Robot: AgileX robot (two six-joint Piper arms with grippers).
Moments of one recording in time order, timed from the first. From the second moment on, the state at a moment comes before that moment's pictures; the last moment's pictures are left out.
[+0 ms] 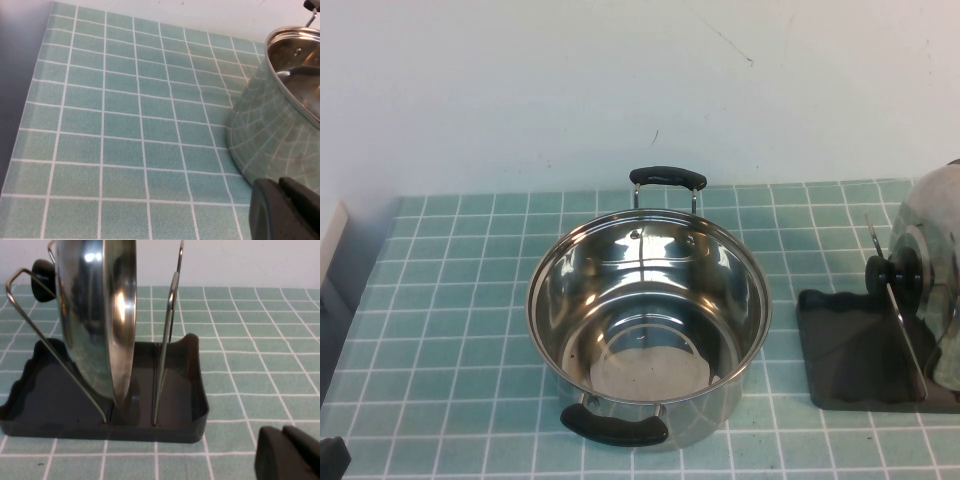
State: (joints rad) right arm 0.06 -0.01 0.03 -0.27 0.41 0.24; left arm -0.34 0.25 -0.23 0.22 0.45 -0.61
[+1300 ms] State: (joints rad) right arm 0.06 -0.01 0.03 -0.27 0.42 0.24; left arm 0.01 -0.01 0.02 -0.08 0.19 0.20
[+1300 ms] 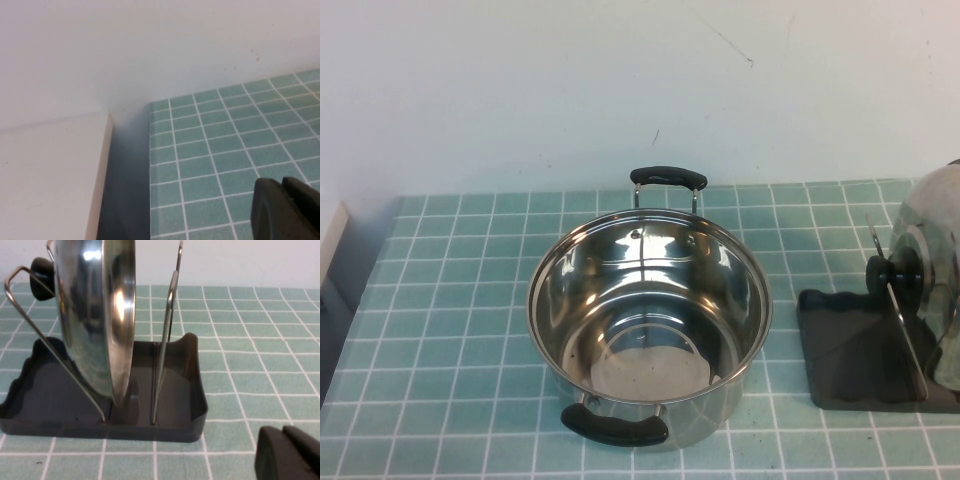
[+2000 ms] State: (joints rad) right arm 0.06 -0.01 0.03 -0.27 0.42 0.24; left arm 0.02 -0.01 0.02 -0.08 0.34 0.20
